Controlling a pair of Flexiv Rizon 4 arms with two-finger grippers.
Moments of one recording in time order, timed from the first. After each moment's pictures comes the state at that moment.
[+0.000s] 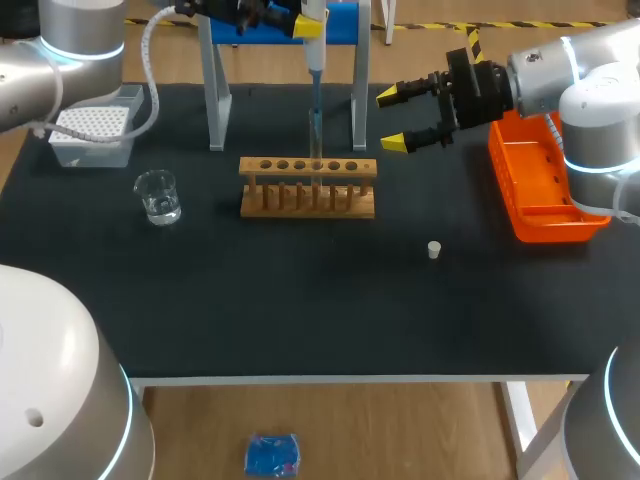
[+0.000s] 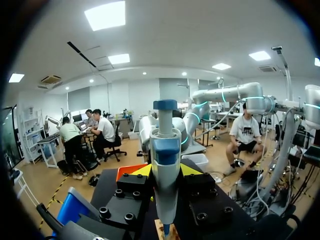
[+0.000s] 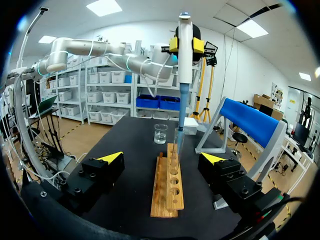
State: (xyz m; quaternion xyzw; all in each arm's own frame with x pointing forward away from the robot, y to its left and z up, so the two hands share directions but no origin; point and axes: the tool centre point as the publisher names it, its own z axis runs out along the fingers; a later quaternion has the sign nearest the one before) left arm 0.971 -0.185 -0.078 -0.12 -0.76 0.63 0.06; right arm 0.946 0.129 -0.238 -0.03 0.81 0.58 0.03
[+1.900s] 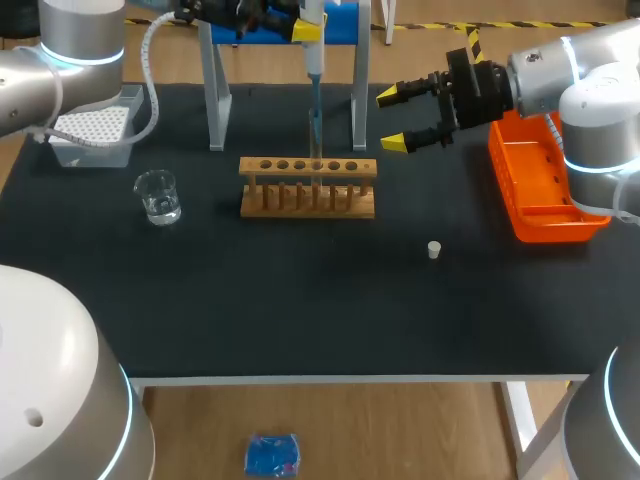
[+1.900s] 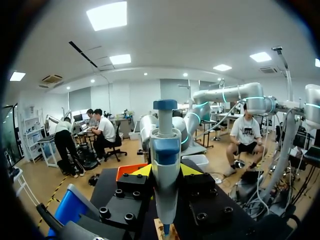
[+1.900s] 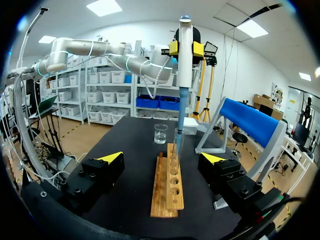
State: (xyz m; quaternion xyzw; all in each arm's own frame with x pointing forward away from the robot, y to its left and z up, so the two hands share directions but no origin) left arm 0.972 -0.183 -0.084 -0.12 -0.76 0.64 0.06; right arm 0.946 0.129 -0.238 -0.03 0.81 0.58 0.03
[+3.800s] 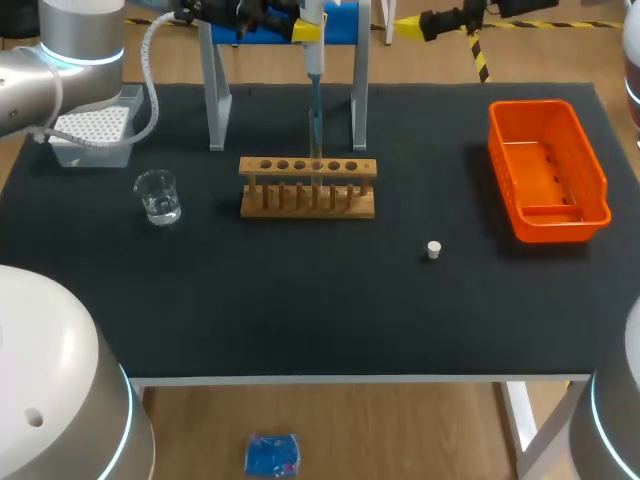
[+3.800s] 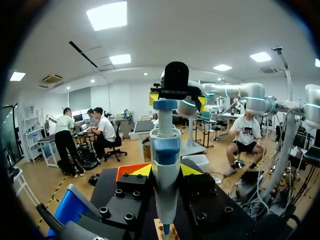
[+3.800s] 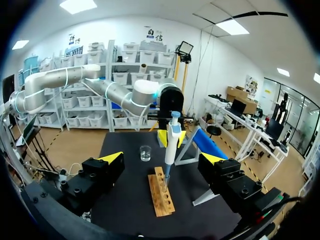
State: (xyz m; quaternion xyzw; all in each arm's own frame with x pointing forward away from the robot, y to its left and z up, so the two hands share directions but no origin) left arm 0.972 -0.183 -0.084 -0.12 -0.76 0.64 0.06; right arm 0.913 0.122 -0.026 0.08 0.84 0.53 0.11
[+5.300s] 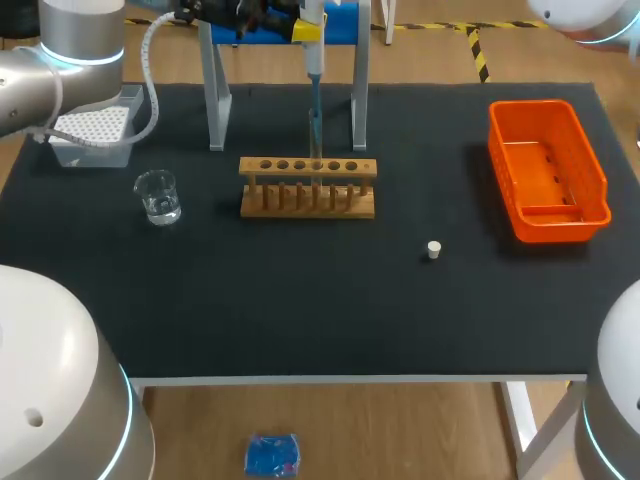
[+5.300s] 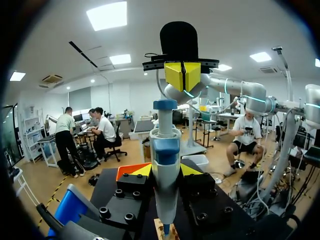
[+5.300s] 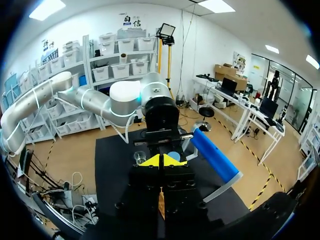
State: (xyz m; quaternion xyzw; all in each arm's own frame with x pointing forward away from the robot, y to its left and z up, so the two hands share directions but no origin) left arm 0.972 -0.183 -0.084 -0.12 -0.76 0.64 0.06; right arm 0.947 0.218 0.000 0.18 0.86 0.47 0.10
